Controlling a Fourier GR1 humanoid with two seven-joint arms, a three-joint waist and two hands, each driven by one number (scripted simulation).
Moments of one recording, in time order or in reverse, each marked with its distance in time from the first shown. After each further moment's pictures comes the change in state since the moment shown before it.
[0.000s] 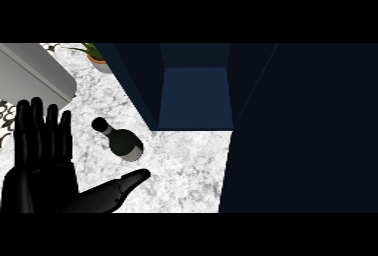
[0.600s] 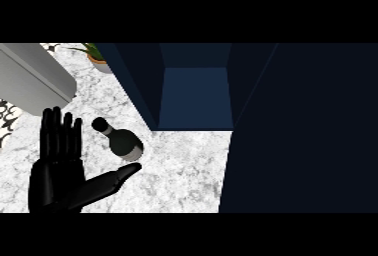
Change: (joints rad) left arm 0.117 -0.035 0.139 0.202 0.289 -0.177 -0.322; right arm -0.011 0.011 0.015 -0.002 -0.002 -0.006 0.022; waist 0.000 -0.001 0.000
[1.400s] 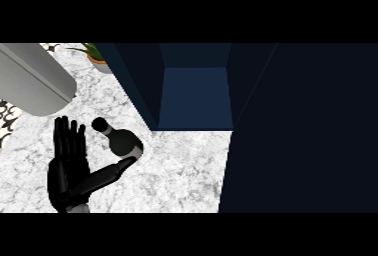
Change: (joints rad) left arm 0.003 -0.047 0.155 0.314 0.139 -0.152 -0.308; right arm -0.044 -0.012 -0.017 -0.002 0.002 -0.014 0.042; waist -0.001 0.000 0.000
